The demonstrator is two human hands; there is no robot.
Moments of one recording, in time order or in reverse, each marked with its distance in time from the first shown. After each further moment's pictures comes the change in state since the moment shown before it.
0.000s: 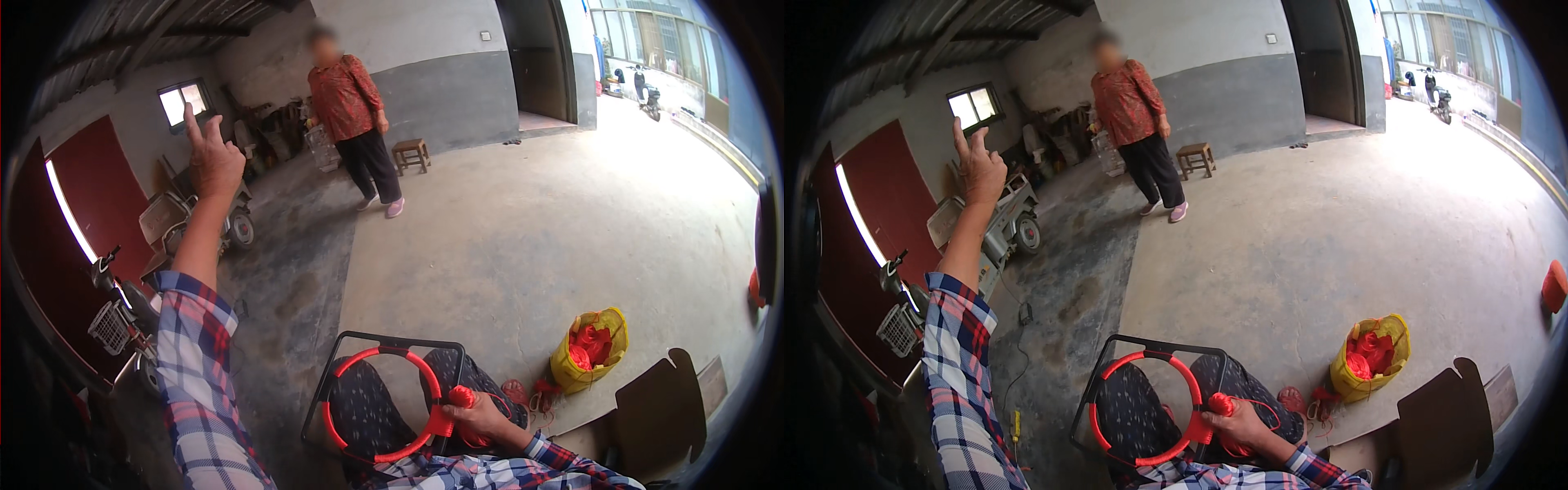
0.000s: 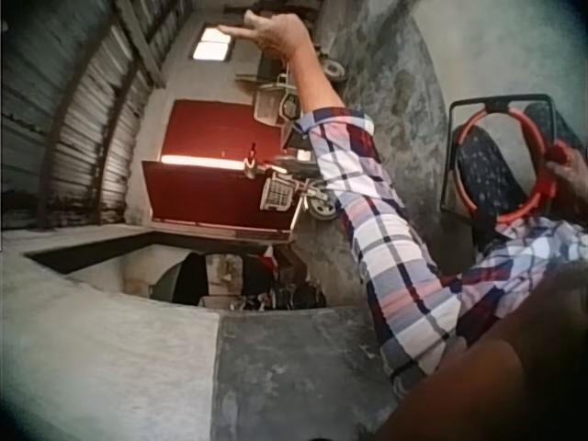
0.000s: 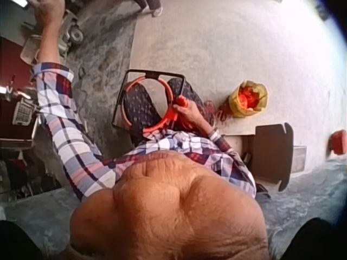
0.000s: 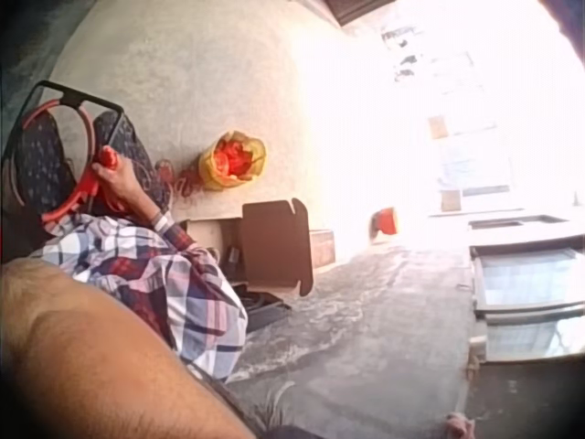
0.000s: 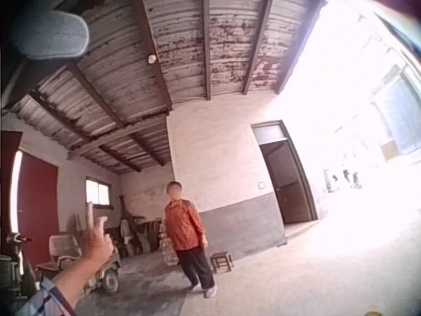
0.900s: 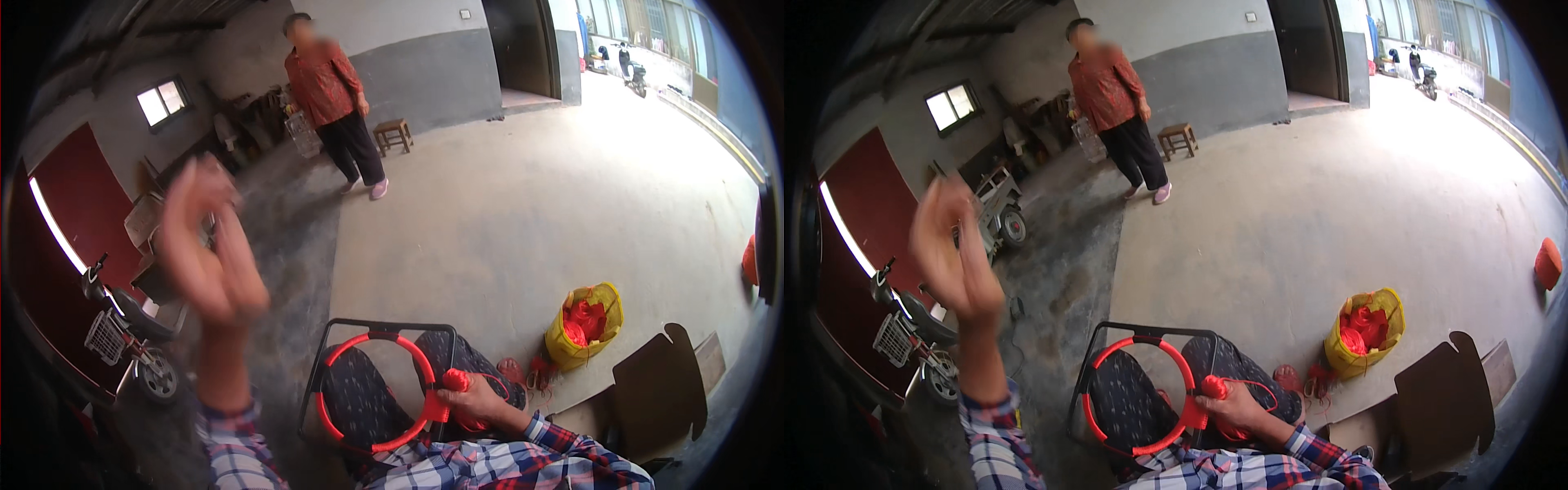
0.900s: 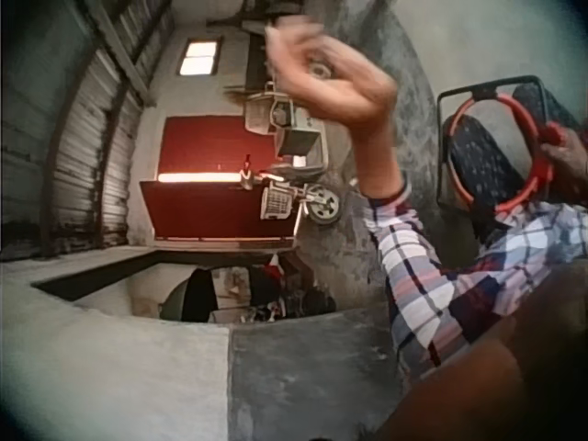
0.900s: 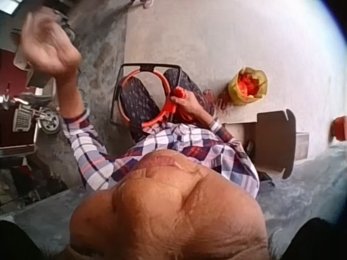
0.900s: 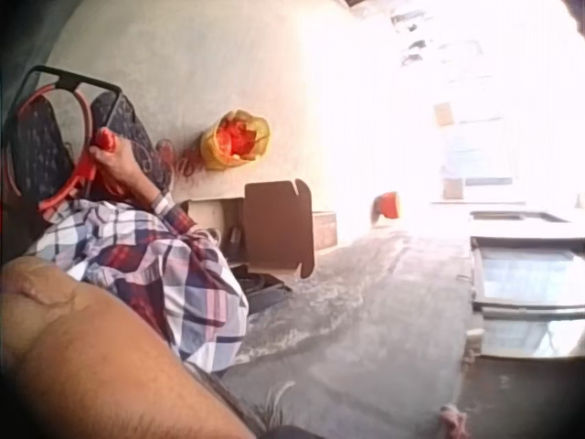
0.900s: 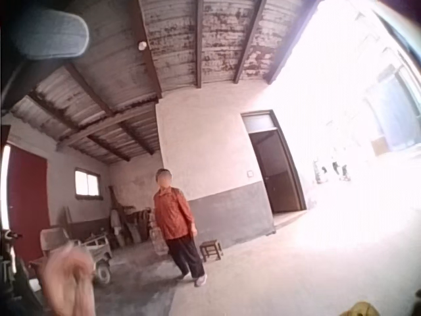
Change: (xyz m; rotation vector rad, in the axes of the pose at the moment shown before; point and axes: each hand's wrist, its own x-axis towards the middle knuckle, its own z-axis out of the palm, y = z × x) left_hand -0.106 0.113 -0.105 -0.962 0.103 0.162; right_hand 0.004 -0.008 -0.005 0.013 -0.022 -0.016
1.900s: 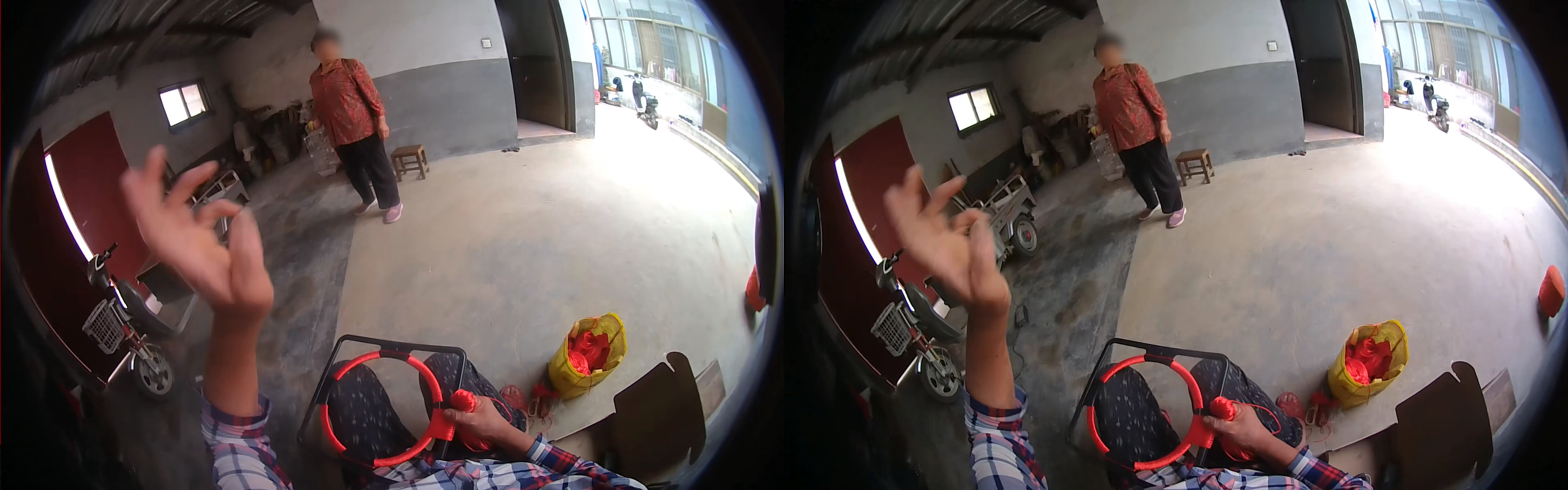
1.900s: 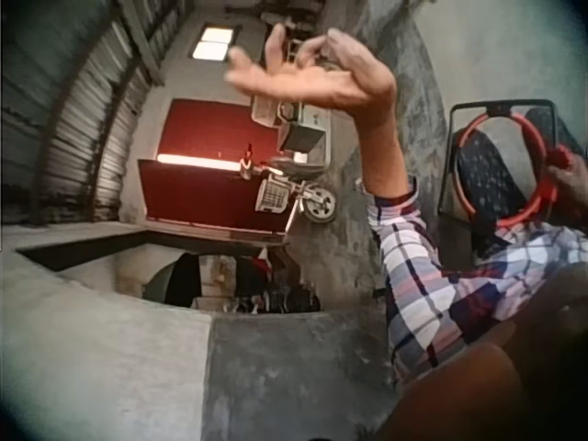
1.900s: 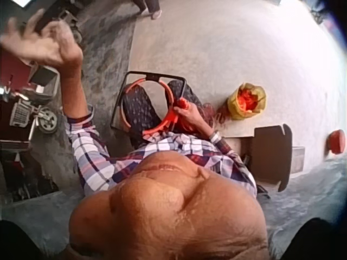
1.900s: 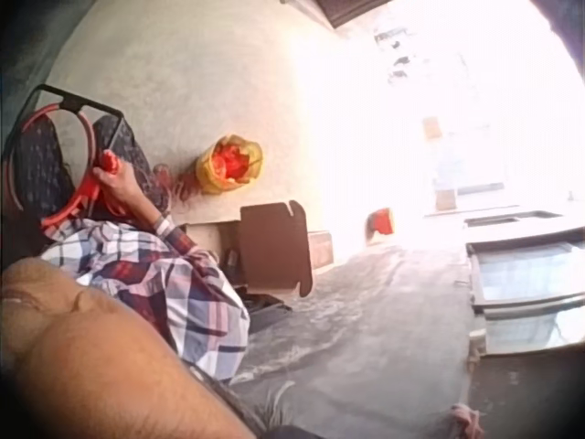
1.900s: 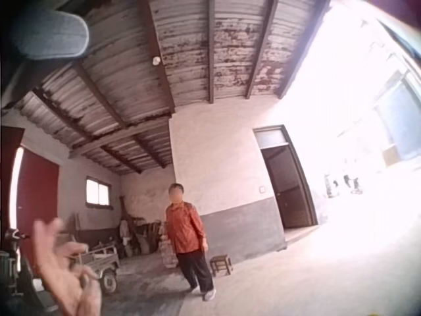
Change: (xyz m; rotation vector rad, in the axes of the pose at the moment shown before) left_hand 0.026 0.003 -0.019 0.085 0.153 0.114; right_hand -0.004 -0.002 0.009 0.023 0.042 0.019
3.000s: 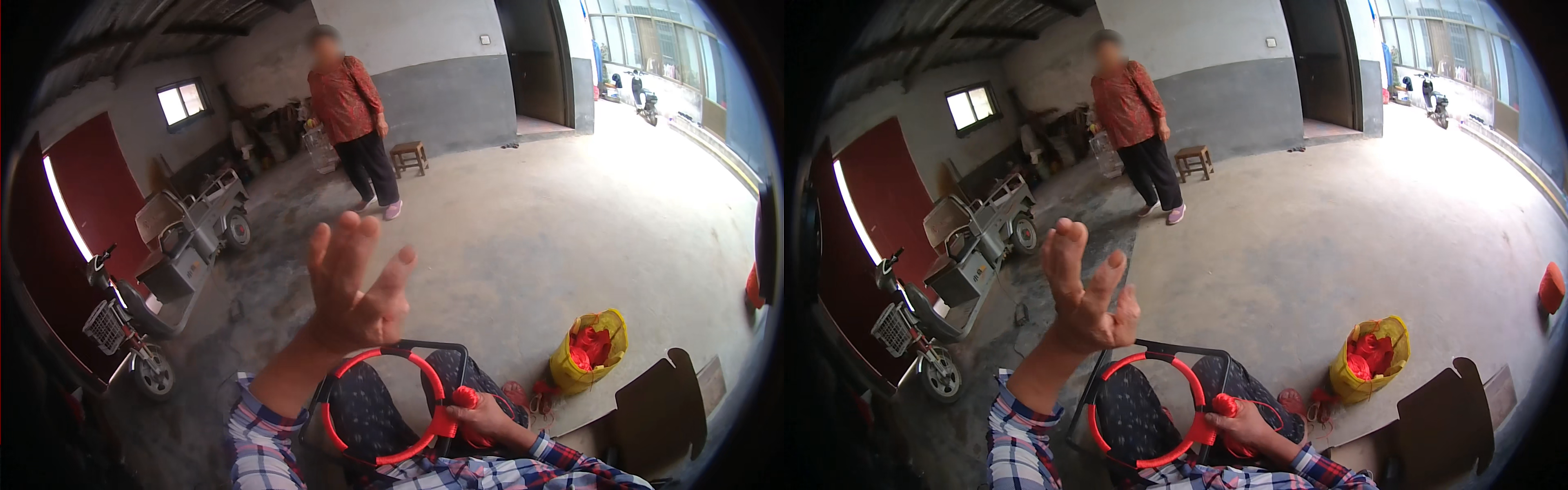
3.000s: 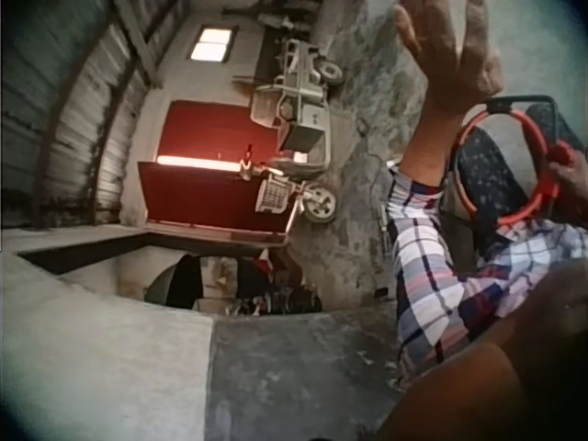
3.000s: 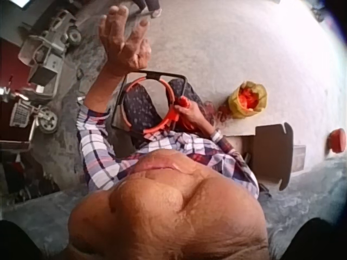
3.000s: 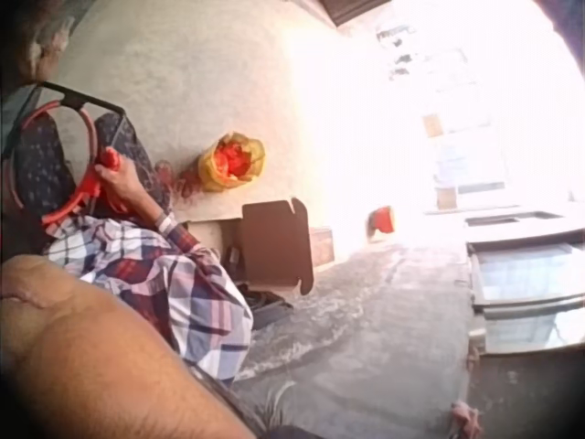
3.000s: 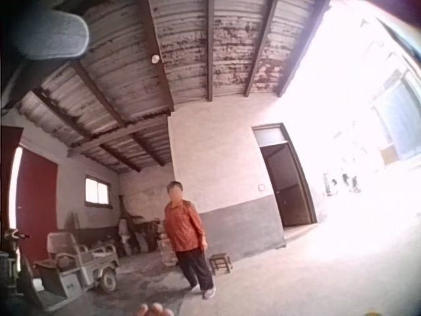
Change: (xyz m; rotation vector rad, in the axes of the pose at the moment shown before) left_hand -0.088 0.025 0.042 0.211 -0.429 0.275; right_hand -0.002 -0.010 0.004 -0.012 -0.004 0.032
